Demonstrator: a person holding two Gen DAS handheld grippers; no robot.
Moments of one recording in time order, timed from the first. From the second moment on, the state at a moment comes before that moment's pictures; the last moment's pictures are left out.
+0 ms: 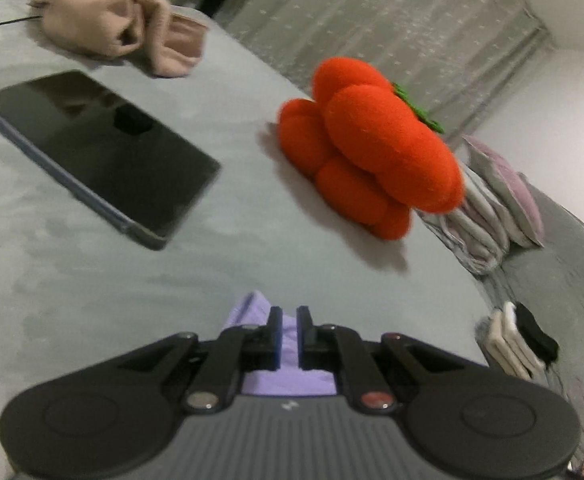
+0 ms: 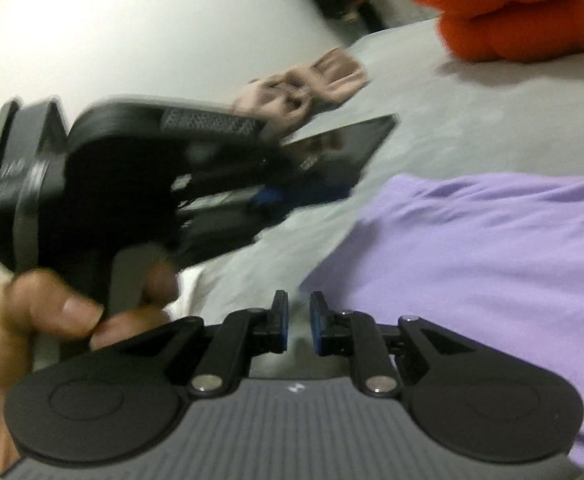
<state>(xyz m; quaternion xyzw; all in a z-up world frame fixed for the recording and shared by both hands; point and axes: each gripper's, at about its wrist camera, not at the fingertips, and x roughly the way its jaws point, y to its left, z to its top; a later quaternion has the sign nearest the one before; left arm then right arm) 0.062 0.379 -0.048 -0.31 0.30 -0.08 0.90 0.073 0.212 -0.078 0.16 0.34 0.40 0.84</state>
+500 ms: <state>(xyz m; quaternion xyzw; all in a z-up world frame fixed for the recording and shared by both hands) 0.072 0.345 -0.072 -0.21 0.32 0.00 0.92 0.065 0.145 -0.067 0.12 0.34 0.36 0.86</state>
